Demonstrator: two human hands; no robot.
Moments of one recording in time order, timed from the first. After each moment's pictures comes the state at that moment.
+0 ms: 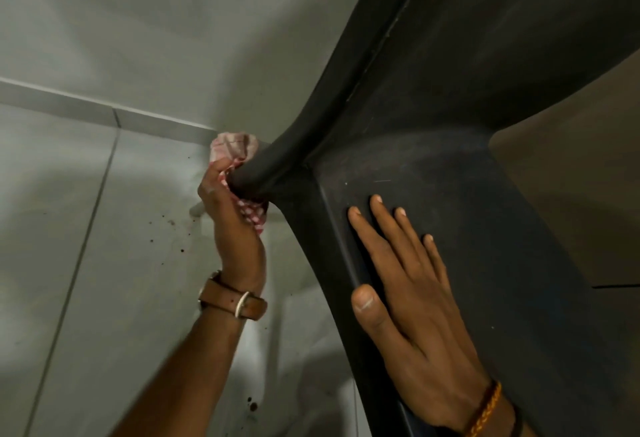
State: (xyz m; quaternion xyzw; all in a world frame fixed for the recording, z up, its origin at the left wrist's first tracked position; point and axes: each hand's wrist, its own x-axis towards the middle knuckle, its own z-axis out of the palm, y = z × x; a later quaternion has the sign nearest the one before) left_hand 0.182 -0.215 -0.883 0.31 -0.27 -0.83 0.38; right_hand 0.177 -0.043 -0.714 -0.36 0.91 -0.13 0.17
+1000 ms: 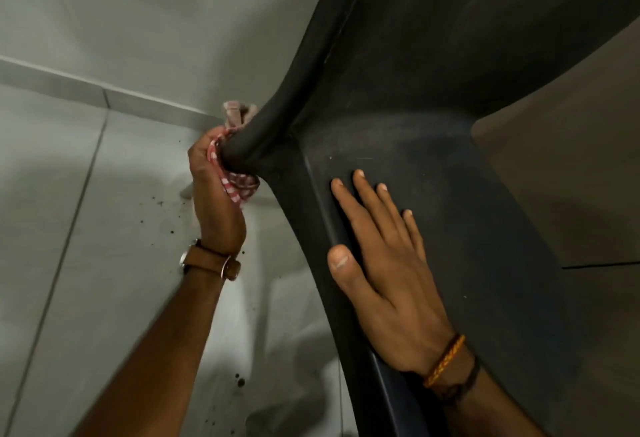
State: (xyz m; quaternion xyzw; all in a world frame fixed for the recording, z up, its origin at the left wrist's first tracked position) left_hand 0.191 -0.224 -0.876 0.32 -0.39 -0.77 0.38; right_hand 0.179 -0.041 -0.715 -0.37 0.91 -0.13 0.17
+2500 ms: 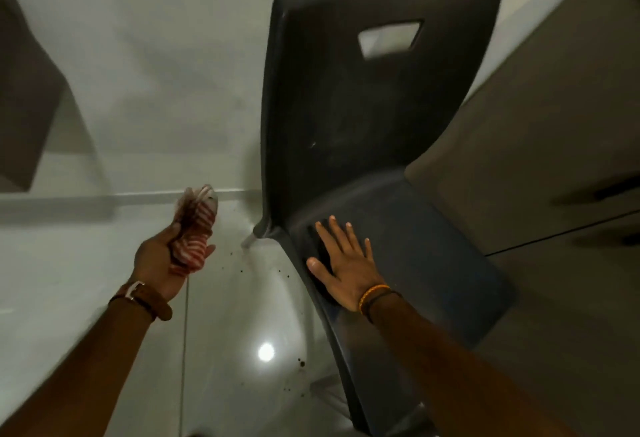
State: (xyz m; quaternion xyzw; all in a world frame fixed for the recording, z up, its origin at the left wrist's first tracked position) left_hand 0.321 -0.346 -0.682 0.40 -0.33 -0.85 0.10; right_hand 0.154 -0.046 -0.650 -0.33 0.89 -0.12 0.29
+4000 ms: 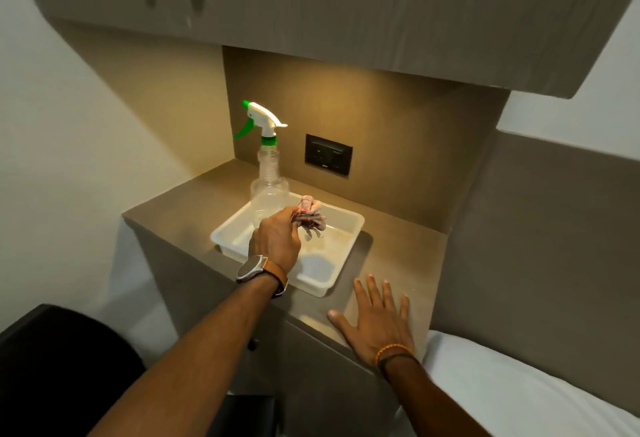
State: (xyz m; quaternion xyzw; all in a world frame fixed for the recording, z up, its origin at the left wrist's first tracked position) left_hand -0.044 0.275 -0.170 -0.16 -0.91 -0.33 0.19; right_hand 0.090 0.455 -0.308 0.17 0.98 -0.12 -0.01
